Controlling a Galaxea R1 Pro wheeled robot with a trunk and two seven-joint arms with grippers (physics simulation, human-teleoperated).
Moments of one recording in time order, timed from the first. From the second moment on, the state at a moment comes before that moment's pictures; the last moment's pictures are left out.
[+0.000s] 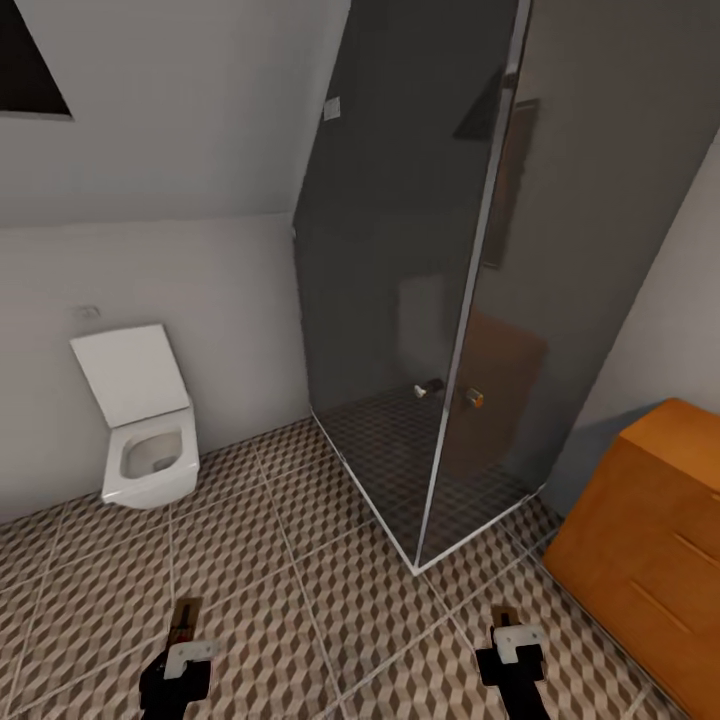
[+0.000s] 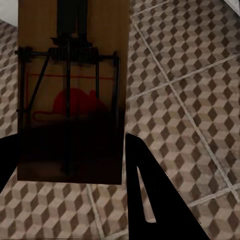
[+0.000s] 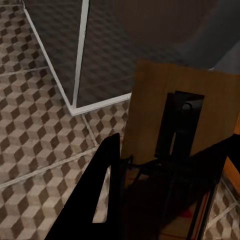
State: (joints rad) left arm -0.50 0.05 -1.31 0.07 1.36 -0.53 0.10; right arm -0.40 -0.06 0.48 -0.28 -0.20 -0.45 -0.32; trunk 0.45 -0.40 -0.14
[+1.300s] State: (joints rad) left arm -0.50 0.05 -1.31 0.07 1.36 -0.53 0.10; right arm -0.40 -0.06 0.48 -0.28 -0.20 -0.45 -0.32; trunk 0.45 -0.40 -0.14
